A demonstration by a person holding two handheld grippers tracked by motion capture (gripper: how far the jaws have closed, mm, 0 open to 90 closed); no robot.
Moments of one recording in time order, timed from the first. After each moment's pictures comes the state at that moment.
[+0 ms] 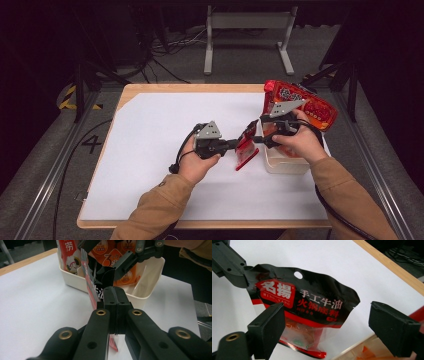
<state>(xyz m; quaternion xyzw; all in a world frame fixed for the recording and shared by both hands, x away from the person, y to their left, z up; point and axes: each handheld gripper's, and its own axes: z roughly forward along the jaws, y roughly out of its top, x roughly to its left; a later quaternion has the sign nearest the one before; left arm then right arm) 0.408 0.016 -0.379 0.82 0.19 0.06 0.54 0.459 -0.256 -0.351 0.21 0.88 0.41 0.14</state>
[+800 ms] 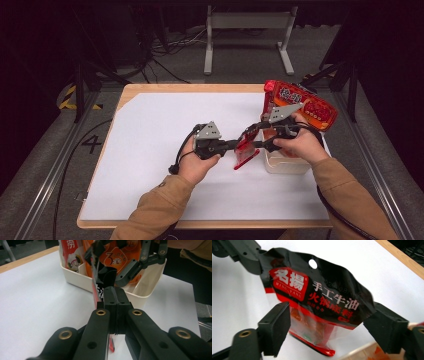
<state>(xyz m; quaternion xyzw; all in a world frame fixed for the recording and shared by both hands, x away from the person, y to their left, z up) 0.407 0.017 -0.380 0.82 0.20 0.06 0.54 0.453 -0.257 -0.358 0.18 0.89 0.40 0.12</state>
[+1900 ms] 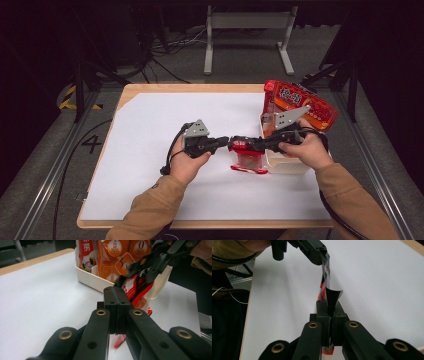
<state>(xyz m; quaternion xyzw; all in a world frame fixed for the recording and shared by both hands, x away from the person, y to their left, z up) 0.407 0.047 -0.377 0.80 0.24 0.07 0.55 0.422 -0.258 -0.338 0.13 0.89 0.44 0.04</state>
